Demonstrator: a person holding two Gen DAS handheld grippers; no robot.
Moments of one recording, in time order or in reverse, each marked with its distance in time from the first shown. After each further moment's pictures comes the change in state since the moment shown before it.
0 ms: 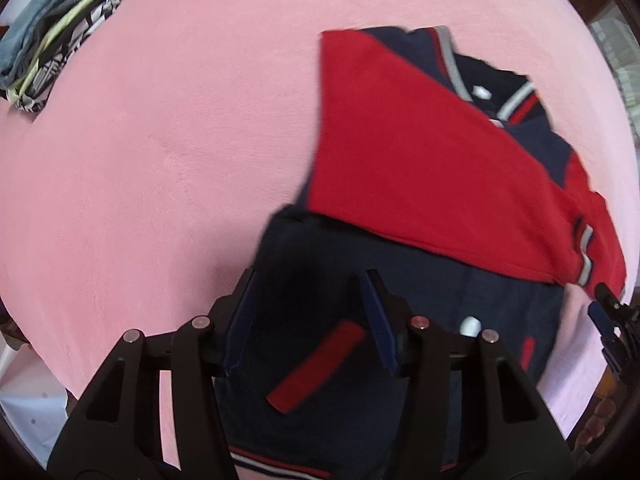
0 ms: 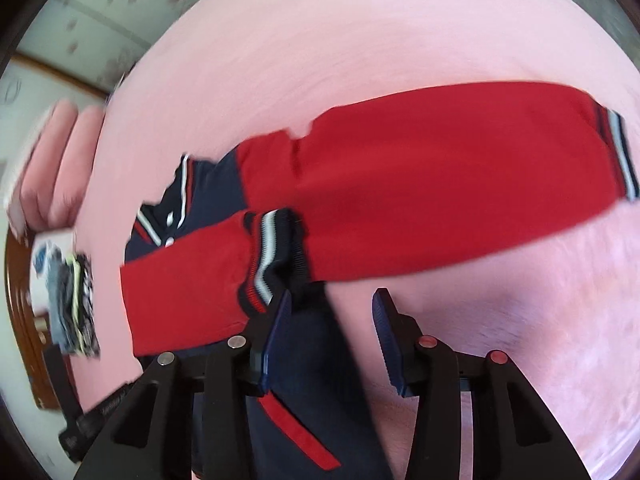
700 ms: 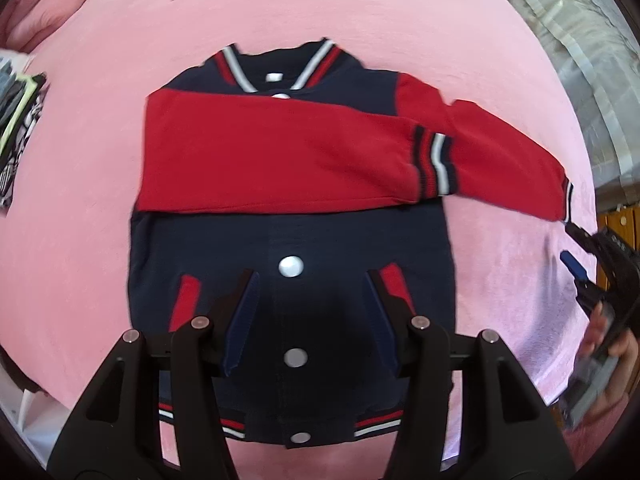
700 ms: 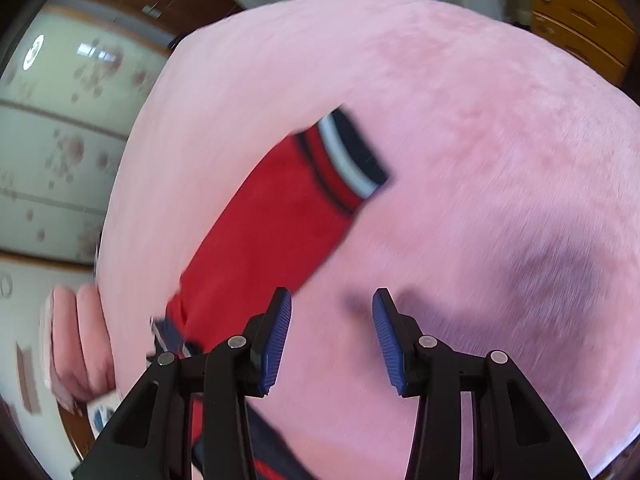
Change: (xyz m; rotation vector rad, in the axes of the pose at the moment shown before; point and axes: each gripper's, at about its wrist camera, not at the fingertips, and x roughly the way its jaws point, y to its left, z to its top) left arm -0.053 -0.116 -0.050 0.324 -0.047 -0.093; right arm -0.074 -0.180 -0.001 0.518 -0.231 0.051
